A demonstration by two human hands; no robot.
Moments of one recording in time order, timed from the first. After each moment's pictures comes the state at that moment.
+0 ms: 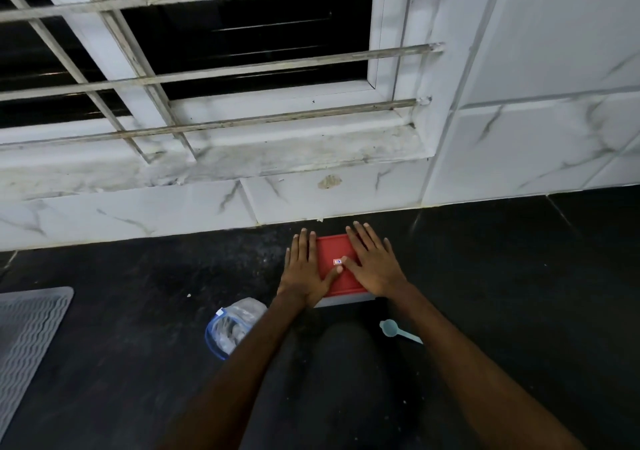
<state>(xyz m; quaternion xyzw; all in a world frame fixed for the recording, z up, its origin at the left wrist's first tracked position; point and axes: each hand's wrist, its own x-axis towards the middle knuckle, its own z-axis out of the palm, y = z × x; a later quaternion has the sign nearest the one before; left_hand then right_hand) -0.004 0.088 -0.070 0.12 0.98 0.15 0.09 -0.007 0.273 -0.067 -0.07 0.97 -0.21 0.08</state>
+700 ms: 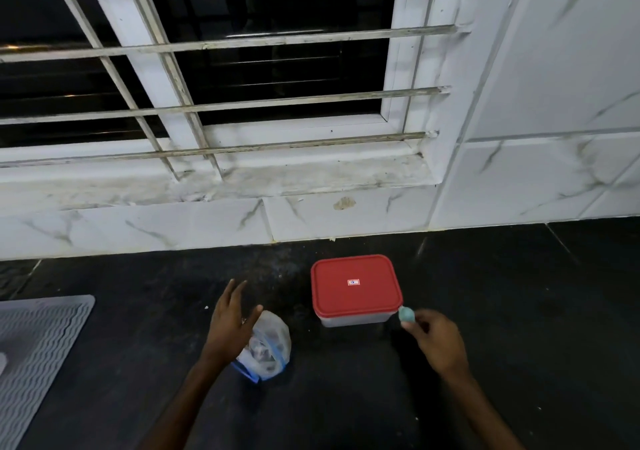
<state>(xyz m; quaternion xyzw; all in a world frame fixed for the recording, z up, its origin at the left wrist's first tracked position) 0.059 -0.078 -0.060 -0.02 0.94 0.34 0.04 0.111 0.324 -0.089 0.14 0.92 -0.36 -0.02</state>
